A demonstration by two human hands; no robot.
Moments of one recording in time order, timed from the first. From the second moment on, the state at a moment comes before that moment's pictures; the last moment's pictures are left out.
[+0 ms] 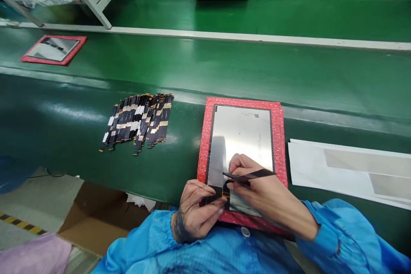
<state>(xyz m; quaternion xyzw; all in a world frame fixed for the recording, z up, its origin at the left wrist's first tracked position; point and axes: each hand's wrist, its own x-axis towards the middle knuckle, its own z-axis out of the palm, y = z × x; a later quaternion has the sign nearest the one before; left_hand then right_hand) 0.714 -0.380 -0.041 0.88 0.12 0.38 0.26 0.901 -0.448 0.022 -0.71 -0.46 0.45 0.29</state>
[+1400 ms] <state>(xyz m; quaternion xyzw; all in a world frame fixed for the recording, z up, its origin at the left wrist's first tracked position) 0.708 -0.347 -0.033 0.65 0.41 0.19 0.61 0.961 -0.515 0.003 -0.91 -0.27 0.13 0.30</state>
